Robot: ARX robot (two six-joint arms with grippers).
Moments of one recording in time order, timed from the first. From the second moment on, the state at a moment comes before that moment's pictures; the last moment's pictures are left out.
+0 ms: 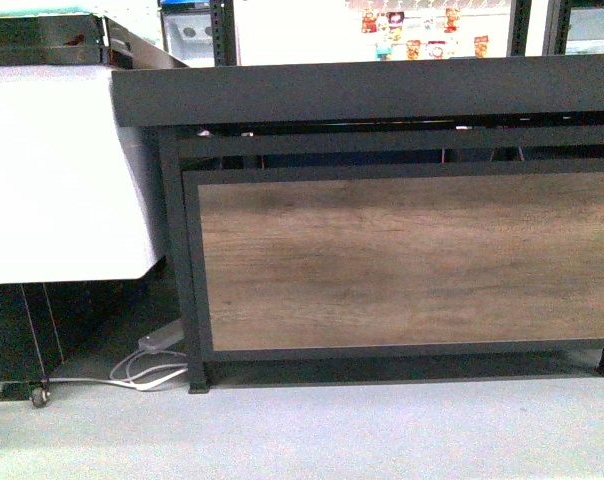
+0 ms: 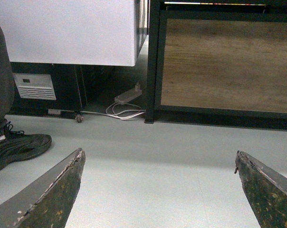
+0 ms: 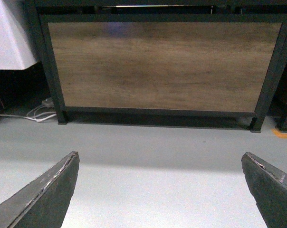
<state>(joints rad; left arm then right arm) 0.00 0.00 0.01 -0.01 0.00 0.00 0.00 0.00 0.02 0.00 0.00 0.00</state>
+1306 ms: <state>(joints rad) 0.00 0.00 0.01 -0.01 0.00 0.00 0.00 0.00 0.02 0.00 0.00 0.00</state>
